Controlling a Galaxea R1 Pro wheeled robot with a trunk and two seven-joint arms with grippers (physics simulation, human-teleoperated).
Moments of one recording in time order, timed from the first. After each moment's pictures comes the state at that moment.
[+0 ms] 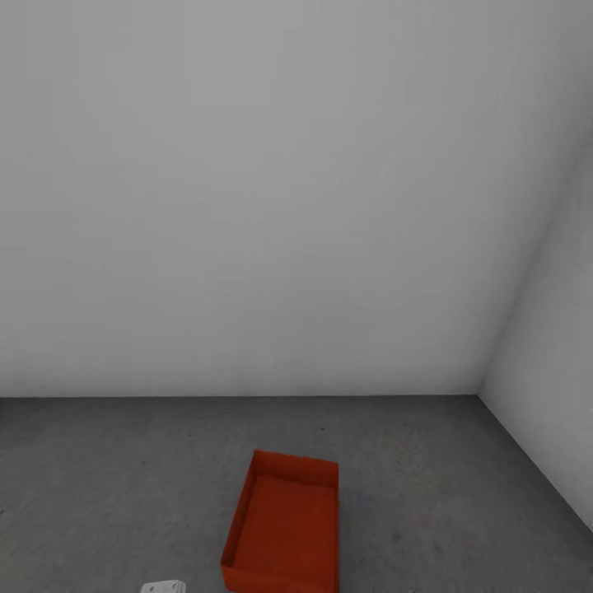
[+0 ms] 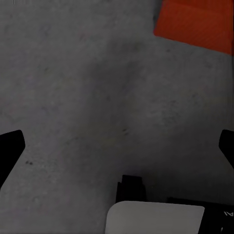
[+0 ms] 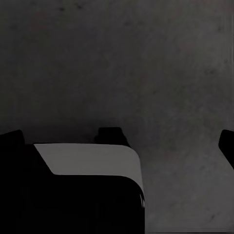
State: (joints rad) left arm -0.47 0.08 0.00 0.00 0.07 0.08 0.02; right arm -0.28 0.09 0.58 0.03 -0.53 -0.08 -0.22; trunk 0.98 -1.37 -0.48
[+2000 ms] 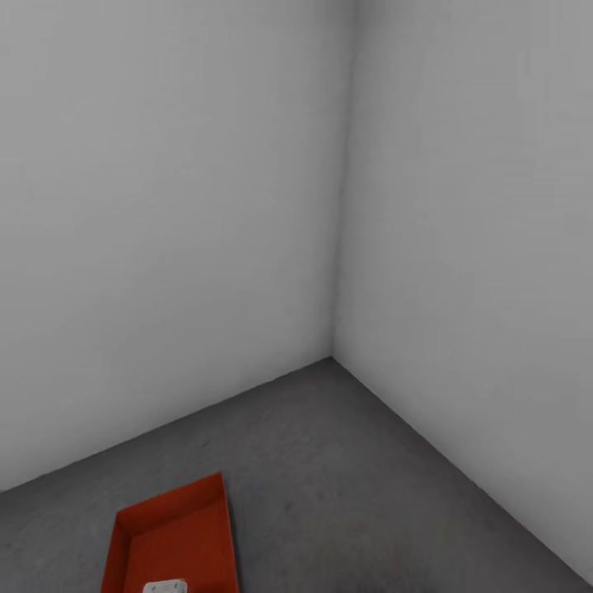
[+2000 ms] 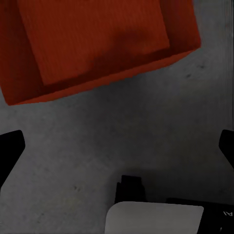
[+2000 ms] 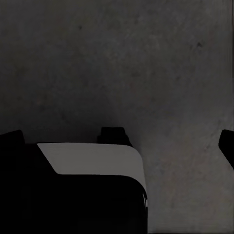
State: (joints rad) left arm -0.47 0.07 0.00 0.00 0.06 0.08 0.02; right arm -0.28 0.09 0.59 0.03 -0.53 -0.08 -0.22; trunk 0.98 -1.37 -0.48
